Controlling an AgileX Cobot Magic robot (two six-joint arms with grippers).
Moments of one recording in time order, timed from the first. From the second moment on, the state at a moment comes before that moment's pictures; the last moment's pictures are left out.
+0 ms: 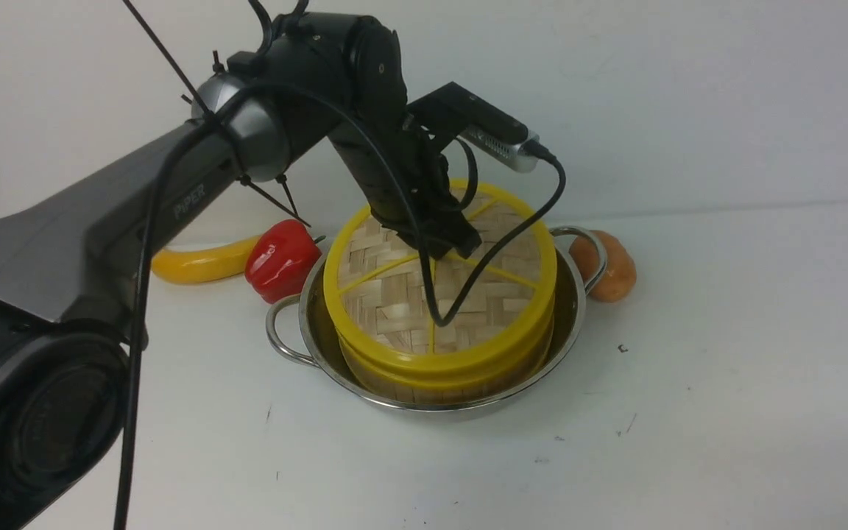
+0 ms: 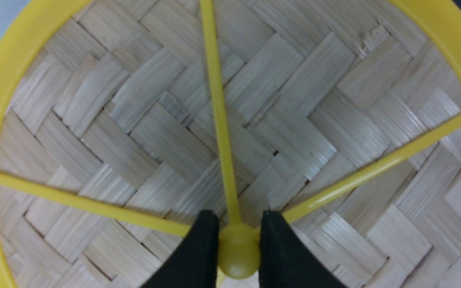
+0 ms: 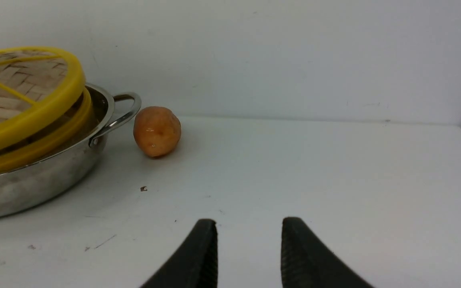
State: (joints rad) right arm 0.10 0.00 0.01 -0.16 0.33 0.17; left arm -0.44 2.18 -2.04 -0.10 1.06 0.40
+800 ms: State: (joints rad) right arm 0.10 0.00 0.01 -0.16 0.33 0.17; left arm -0.44 2.21 -2.05 -0.08 1.07 0.40
